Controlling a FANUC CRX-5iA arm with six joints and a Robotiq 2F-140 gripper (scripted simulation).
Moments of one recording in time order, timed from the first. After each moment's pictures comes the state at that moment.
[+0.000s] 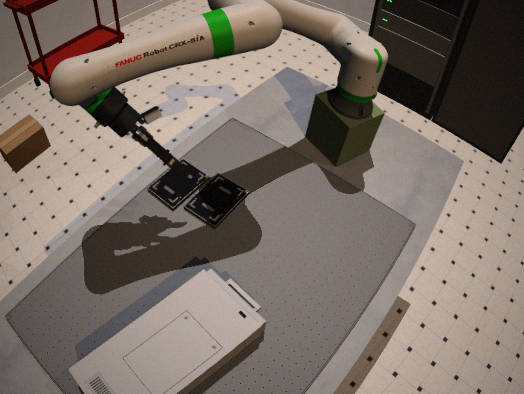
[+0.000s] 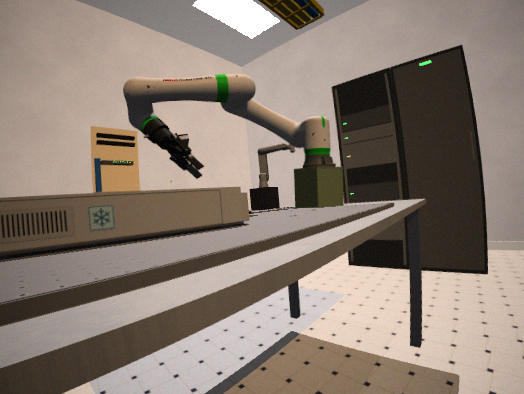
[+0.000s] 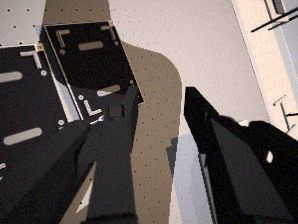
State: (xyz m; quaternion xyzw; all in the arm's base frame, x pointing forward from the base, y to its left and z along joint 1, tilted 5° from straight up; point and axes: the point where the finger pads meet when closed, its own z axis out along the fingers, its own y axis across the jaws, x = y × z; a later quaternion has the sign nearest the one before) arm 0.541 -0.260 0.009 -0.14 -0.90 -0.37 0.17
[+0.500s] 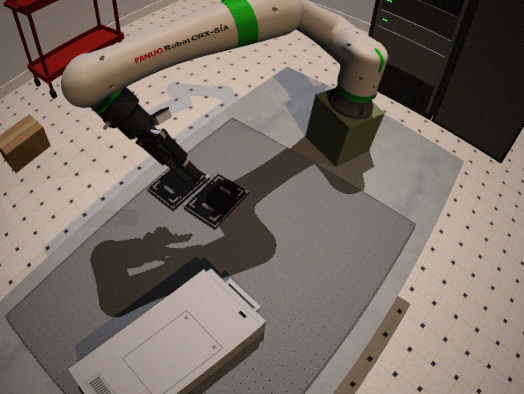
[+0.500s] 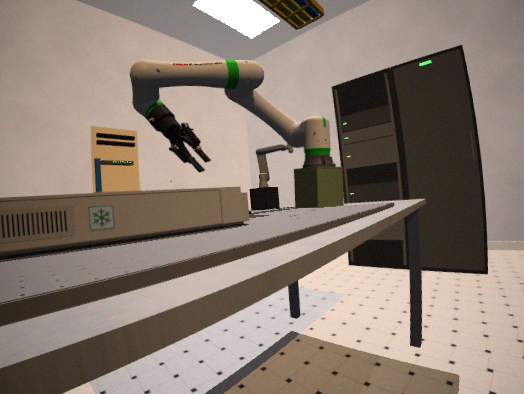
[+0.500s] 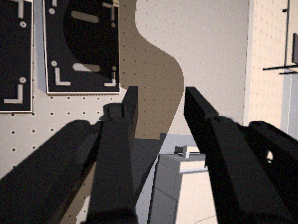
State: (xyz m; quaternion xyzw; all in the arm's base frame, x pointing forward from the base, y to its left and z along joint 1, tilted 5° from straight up) arm 0.550 -0.218 0.032 0.02 -0.93 -0.35 0.11
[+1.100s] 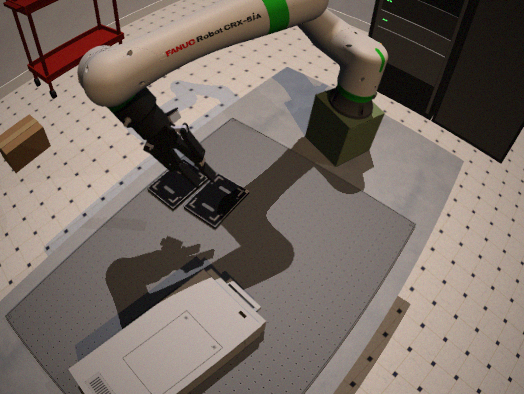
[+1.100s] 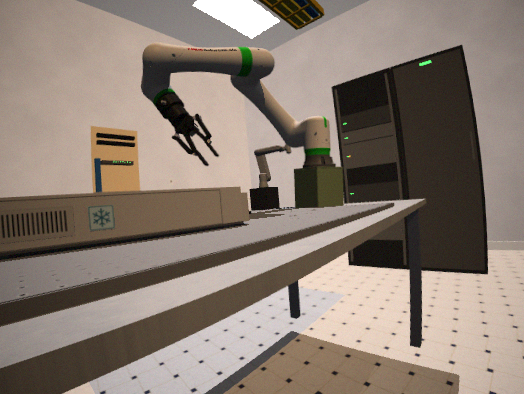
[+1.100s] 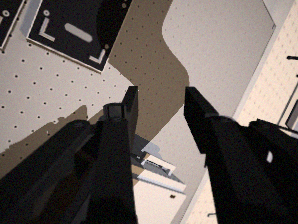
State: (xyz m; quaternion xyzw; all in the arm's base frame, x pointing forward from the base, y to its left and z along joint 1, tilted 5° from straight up) arm 0.548 -0.179 0.051 0.22 -0.92 -0.31 0.04
